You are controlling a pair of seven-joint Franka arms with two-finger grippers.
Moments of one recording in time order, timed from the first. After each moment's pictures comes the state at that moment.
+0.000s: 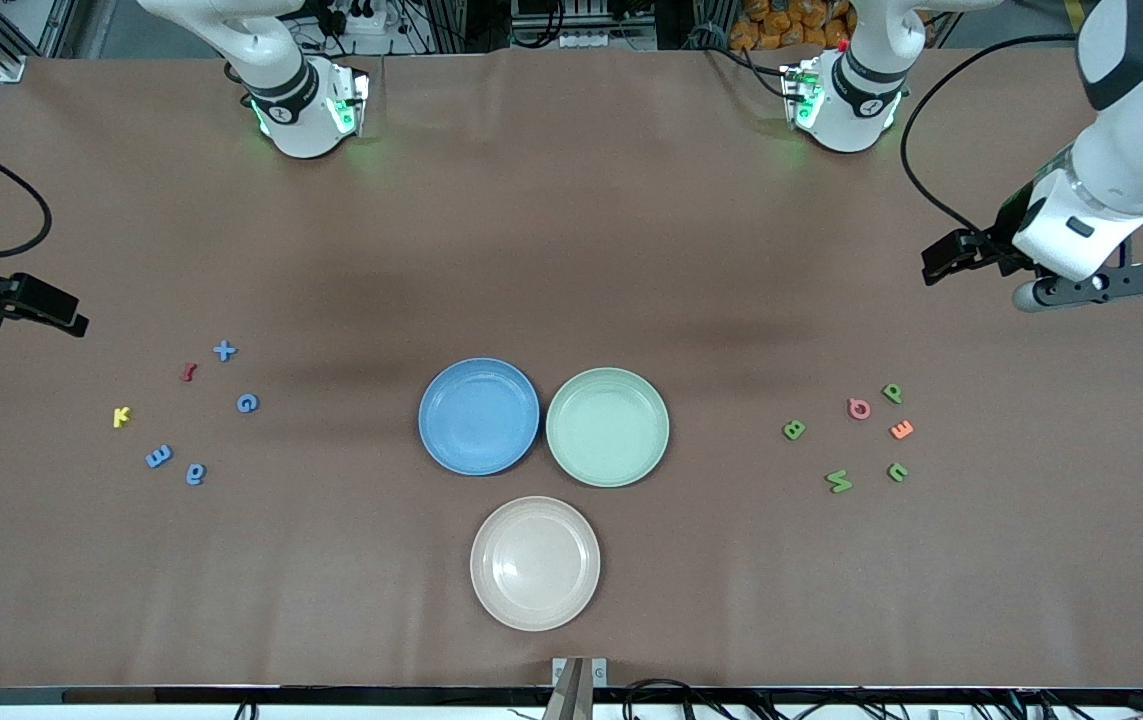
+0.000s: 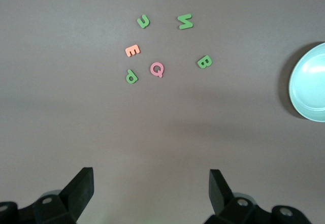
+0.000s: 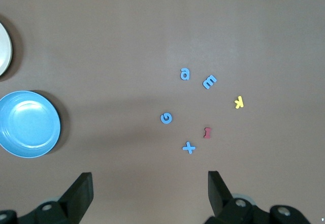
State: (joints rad) left arm -0.11 -0.08 -0.02 -1.88 -0.04 1.75 -0.26; right arm 0.03 0.14 -0.10 -1.47 0.03 1.61 0.04
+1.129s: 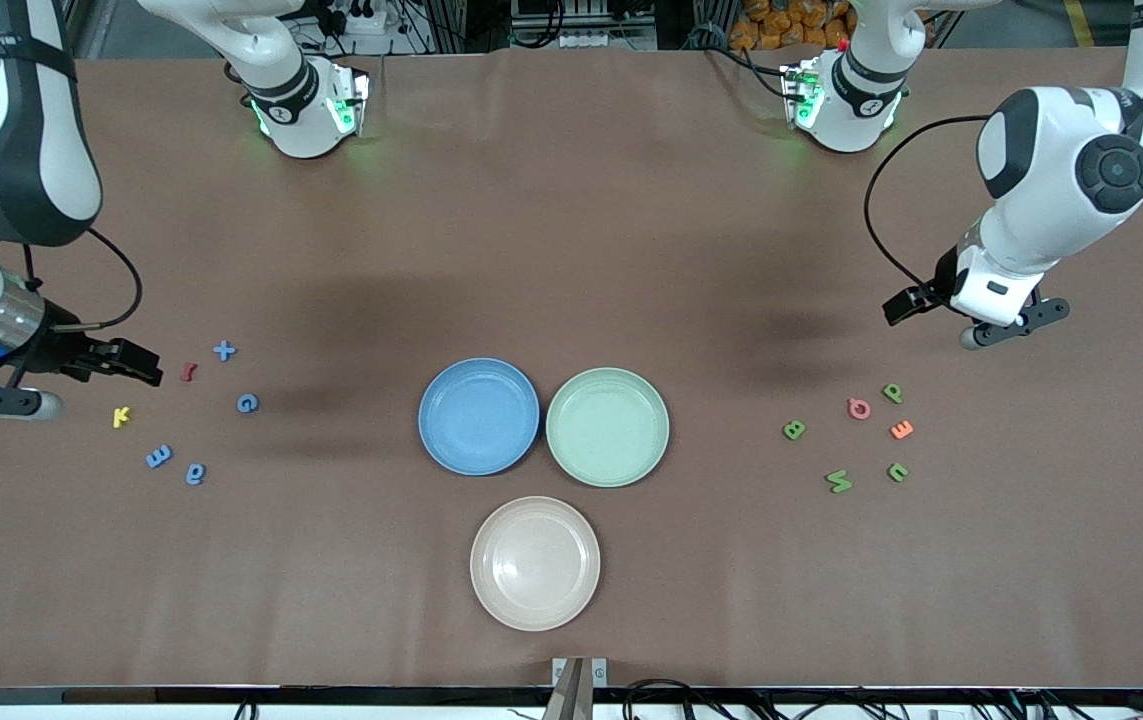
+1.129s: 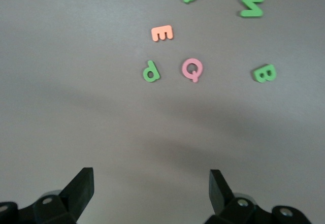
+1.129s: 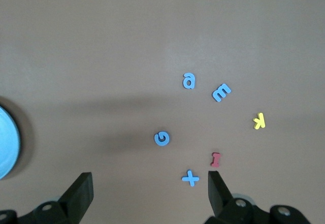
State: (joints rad) left arm -0.07 -0.04 -0.02 -2.29 -0.01 2.21 -0.43; right arm 0.03 0.16 -0.10 -1.81 0.03 2.00 -0.01
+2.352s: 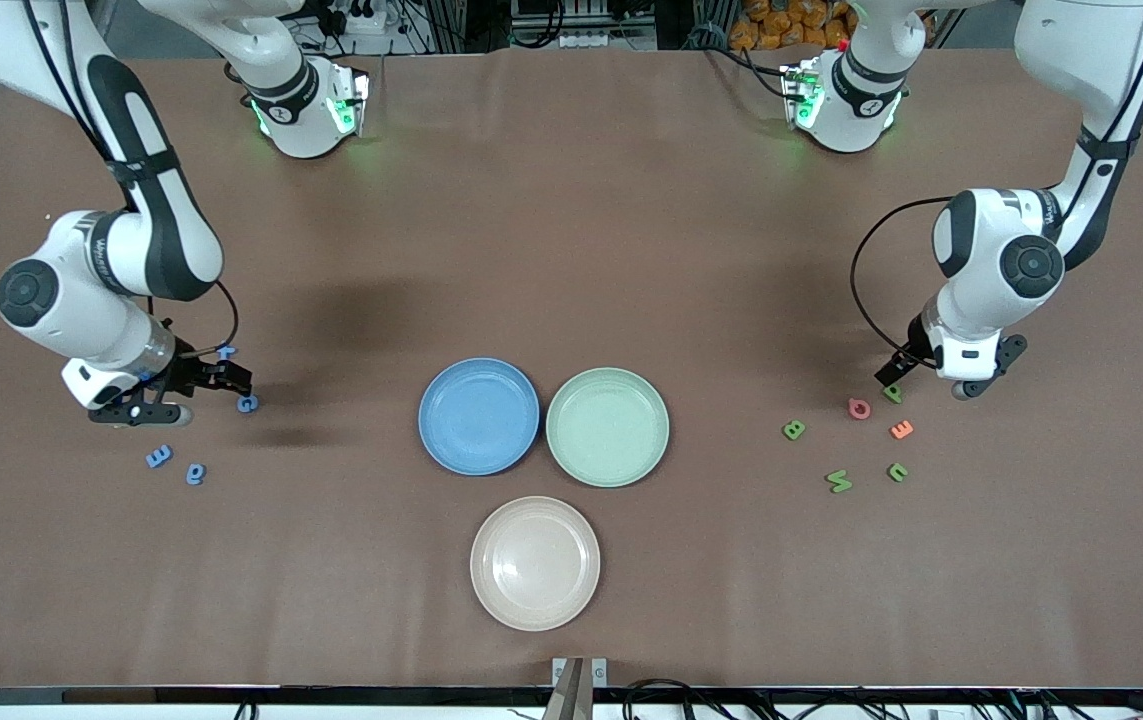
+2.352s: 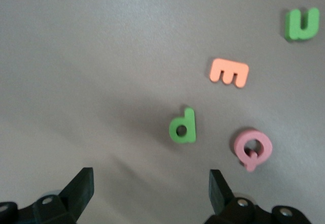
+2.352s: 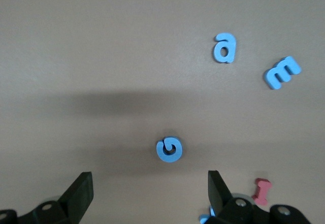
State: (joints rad) left arm 0.01 0.29 -0.02 -2.33 0.08 2.60 -0.80; right arm 0.01 0.30 -0.07 -2.14 0.08 2.46 -0.09
